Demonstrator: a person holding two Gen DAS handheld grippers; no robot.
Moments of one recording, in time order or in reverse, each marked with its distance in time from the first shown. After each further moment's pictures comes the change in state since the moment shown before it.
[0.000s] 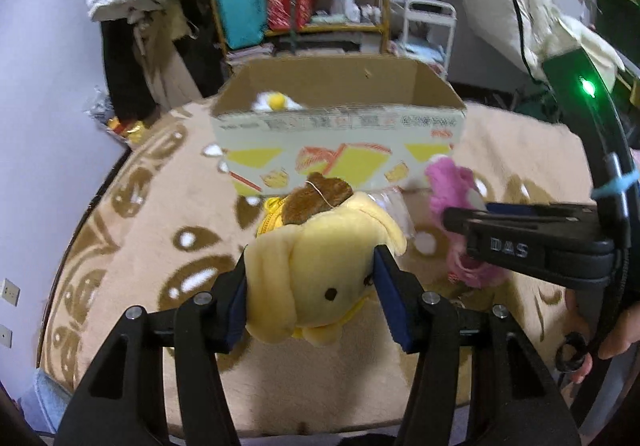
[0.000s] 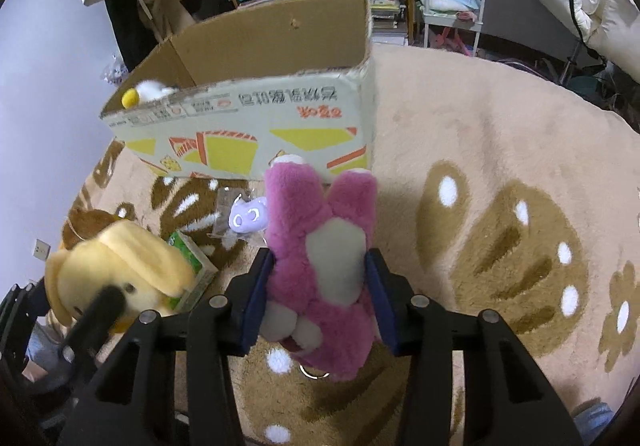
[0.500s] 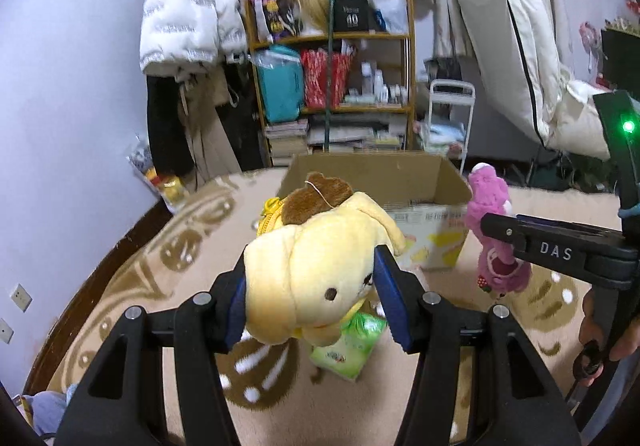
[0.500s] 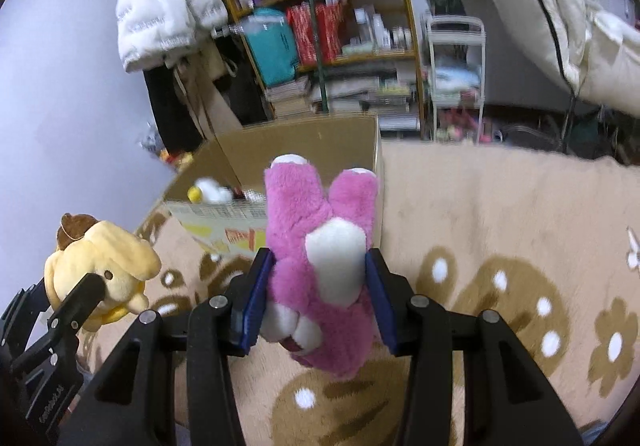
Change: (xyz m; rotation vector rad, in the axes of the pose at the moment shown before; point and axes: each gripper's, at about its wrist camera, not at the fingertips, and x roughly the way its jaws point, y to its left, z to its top) left arm -0.065 0.018 0.008 -0.052 -0.286 0.082; right arm -0.073 0.006 0.006 -0.017 -0.330 0.076
